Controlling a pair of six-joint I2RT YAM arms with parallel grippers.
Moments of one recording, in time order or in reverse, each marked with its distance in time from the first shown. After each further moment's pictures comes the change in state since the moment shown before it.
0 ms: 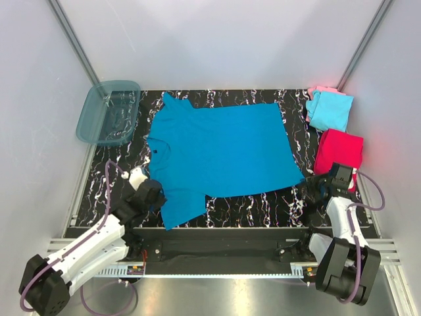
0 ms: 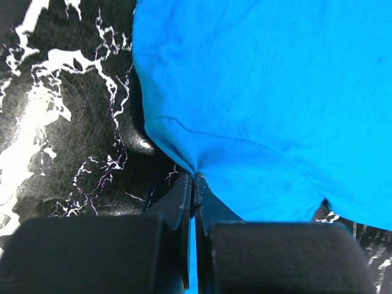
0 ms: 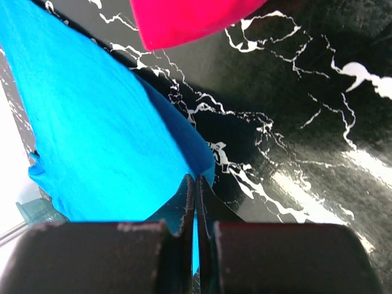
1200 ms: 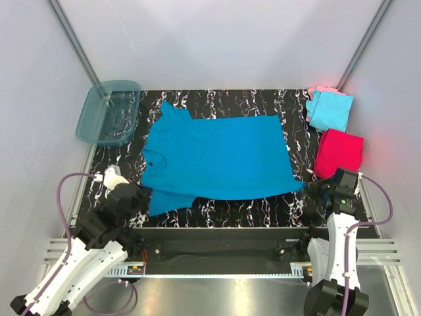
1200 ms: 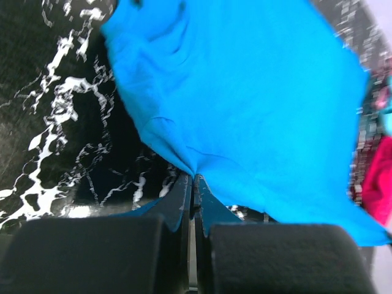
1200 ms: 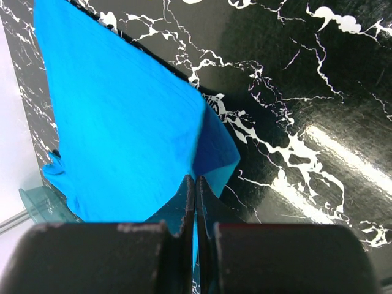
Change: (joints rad) left arm 0.000 -0.364 0.249 -0.400 -0.022 -0.047; right arm 0.000 -0.306 0.081 -0.360 0.017 -0.015
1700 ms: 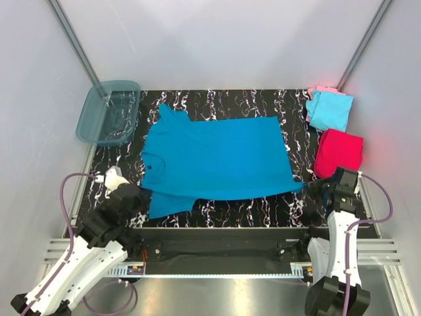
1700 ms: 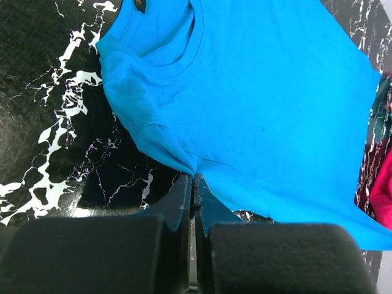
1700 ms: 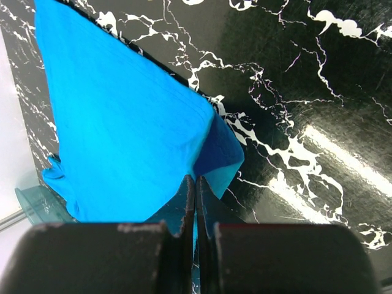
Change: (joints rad) left arm 0.000 0.003 -0.008 -0.023 -0.010 -0.021; right arm 0.000 0.014 0.008 0.000 0.000 -0.014
